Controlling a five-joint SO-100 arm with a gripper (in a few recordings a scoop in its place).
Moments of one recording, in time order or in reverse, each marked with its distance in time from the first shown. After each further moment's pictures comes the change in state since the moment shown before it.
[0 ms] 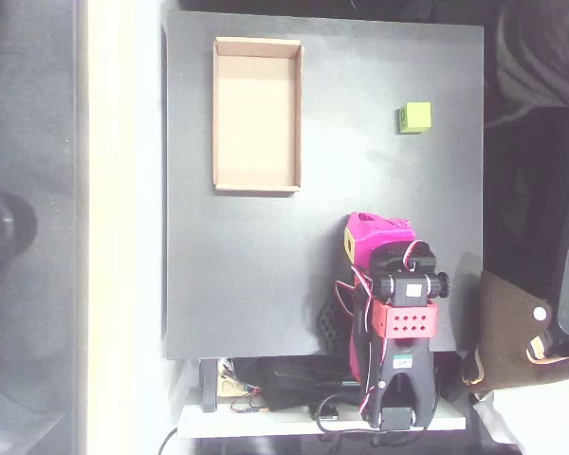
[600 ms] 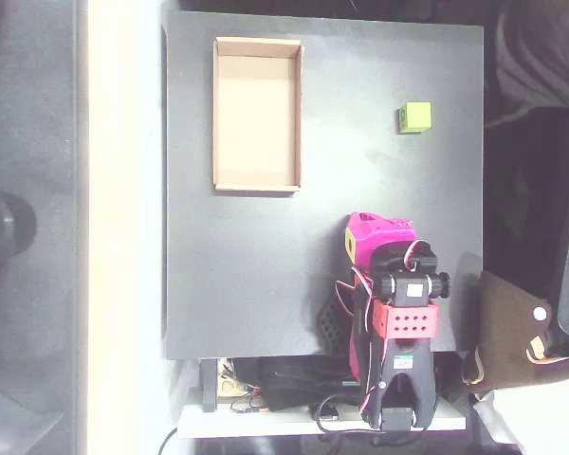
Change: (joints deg) arm -0.4 -1.4 -2.2 0.0 -0.2
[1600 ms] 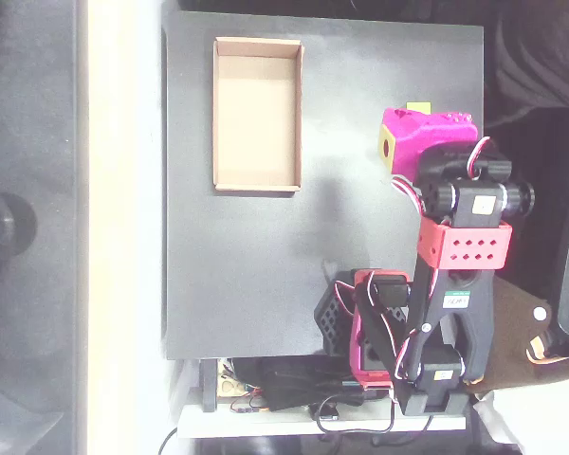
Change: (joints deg) arm 0.2 -65.0 -75.4 0.1 0.0
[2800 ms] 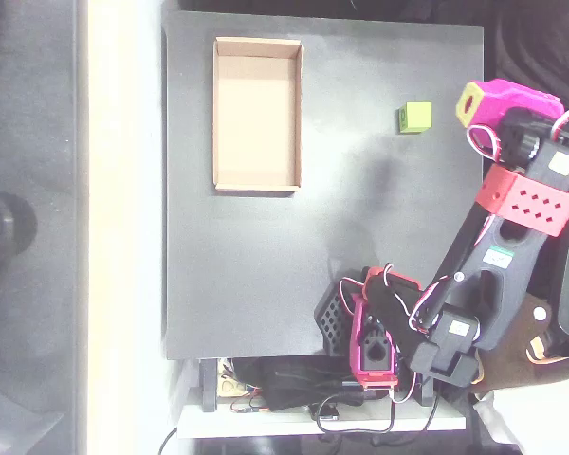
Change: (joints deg) arm 19.1 -16.1 -15.2 0.0 0.0
